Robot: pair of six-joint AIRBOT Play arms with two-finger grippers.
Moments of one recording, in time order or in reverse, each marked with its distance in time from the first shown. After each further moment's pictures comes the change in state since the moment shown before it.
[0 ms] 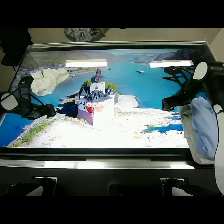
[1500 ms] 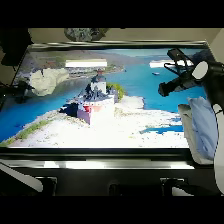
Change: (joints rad) left arm 0.574 -0.881 0.662 -0.561 0.324 -0.035; right arm 0.000 -0.006 0.000 0.077 -0.383 0.000
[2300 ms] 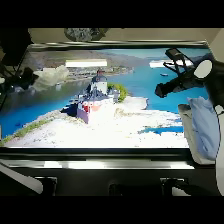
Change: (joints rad) left arm -0.111 0.091 0.006 -0.277 0.158 0.362; right arm 0.000 0.032 0.000 0.074 0.050 -0.054
